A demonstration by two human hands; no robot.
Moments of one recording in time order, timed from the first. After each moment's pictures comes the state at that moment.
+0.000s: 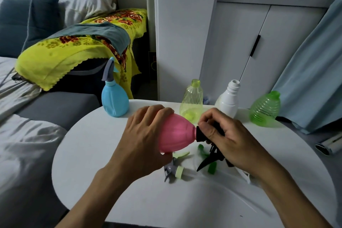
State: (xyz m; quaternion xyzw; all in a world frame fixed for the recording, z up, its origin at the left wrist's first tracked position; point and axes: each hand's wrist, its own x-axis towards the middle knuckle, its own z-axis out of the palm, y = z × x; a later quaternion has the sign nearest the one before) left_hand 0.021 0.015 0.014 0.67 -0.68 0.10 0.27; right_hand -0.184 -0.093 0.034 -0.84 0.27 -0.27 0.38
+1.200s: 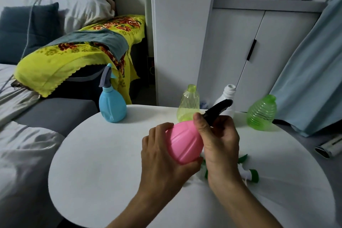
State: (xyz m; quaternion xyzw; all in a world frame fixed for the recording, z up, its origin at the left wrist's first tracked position) left_hand -0.048 0.009 -0.011 0.71 -0.50 -0.06 0.49; right_hand -0.140 -0.065 0.013 -0.51 0.37 -0.59 0.51
